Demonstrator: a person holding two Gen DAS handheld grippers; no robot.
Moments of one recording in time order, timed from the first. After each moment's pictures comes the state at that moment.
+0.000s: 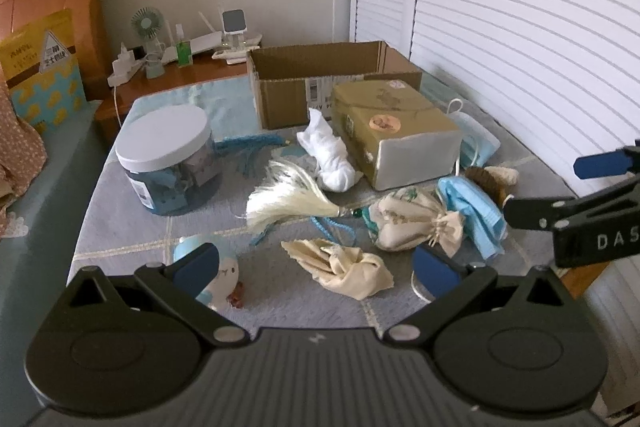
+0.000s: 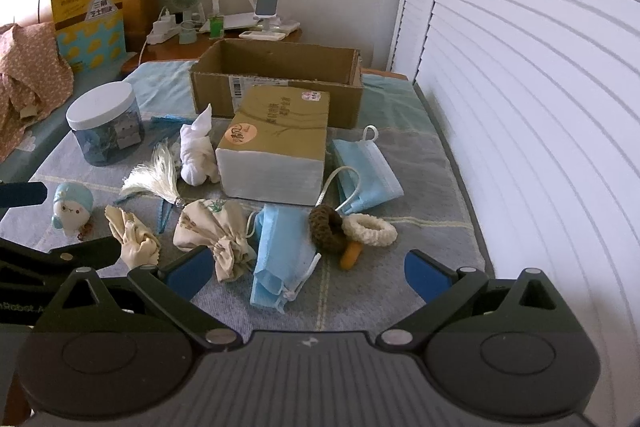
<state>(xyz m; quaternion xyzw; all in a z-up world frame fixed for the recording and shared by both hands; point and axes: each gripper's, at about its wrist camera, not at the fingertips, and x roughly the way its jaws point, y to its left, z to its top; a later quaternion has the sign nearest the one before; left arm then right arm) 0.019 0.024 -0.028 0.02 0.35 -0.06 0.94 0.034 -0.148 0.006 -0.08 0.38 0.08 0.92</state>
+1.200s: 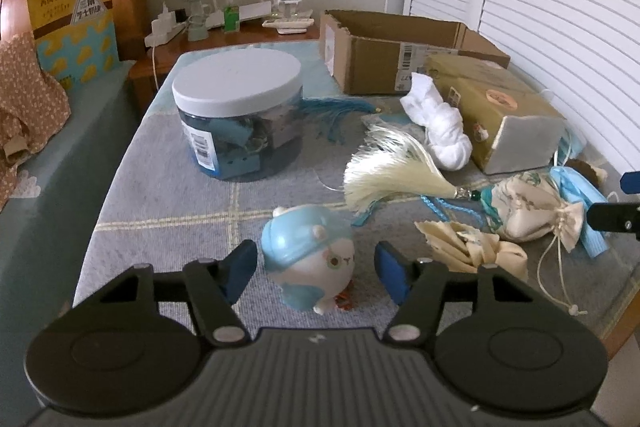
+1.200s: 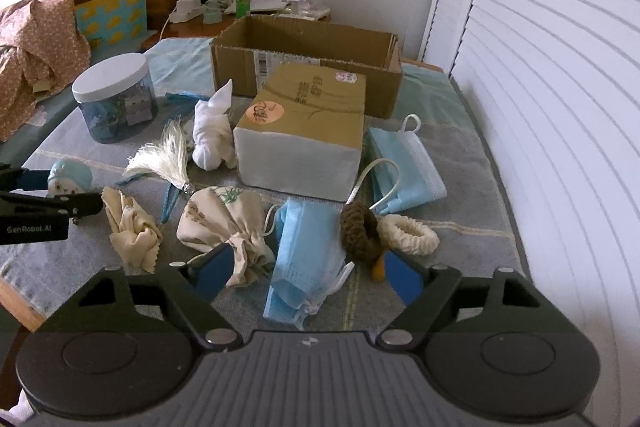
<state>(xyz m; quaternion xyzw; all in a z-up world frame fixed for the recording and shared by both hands) 0.051 0.088 -0.075 -0.01 0.37 -0.01 0.93 0.057 -0.135 -0.021 -0.10 0.39 0.12 0.91</state>
